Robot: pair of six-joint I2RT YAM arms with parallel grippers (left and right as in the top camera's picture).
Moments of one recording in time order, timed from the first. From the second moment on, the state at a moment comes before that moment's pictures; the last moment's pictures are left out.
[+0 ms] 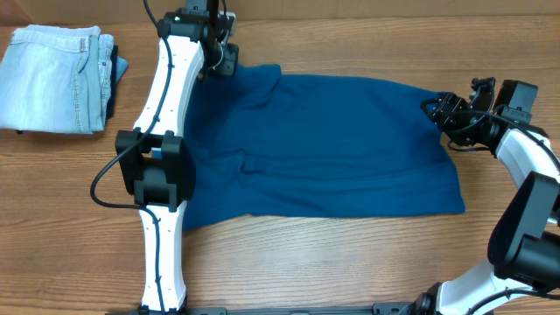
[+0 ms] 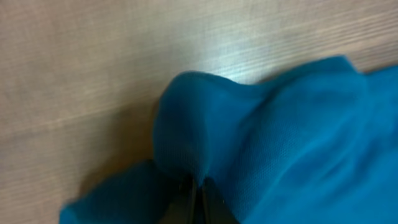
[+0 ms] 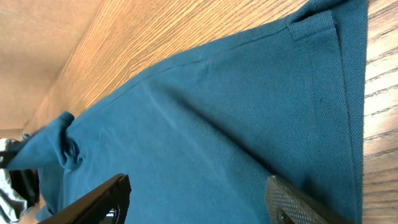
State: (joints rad) left arm -0.14 2.46 2.40 -1.14 0.08 0.03; right arm -0.37 1.84 1.14 -0.31 -0.64 0.30
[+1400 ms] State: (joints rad) left arm -0.14 2.46 2.39 -1.03 0.08 -0.12; right arm -0.36 1.84 1.14 -0.23 -0.63 0.31
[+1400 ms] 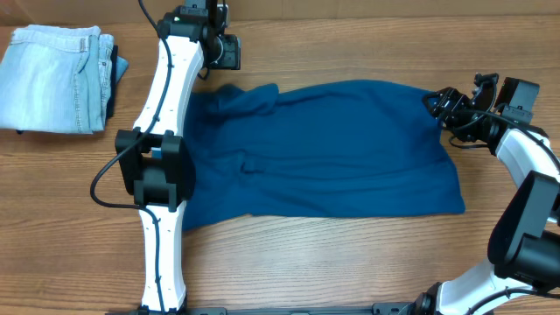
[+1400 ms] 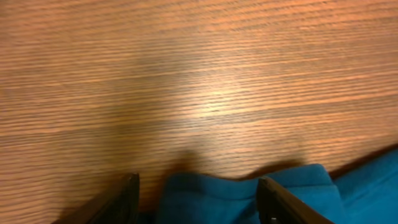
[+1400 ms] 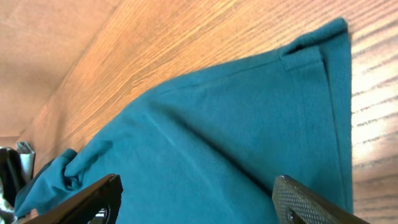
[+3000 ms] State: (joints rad) left arm -0.11 2.40 2.28 -1.29 0.03 -0.39; right arm -0.36 1.85 1.14 -0.30 -0.64 0.31
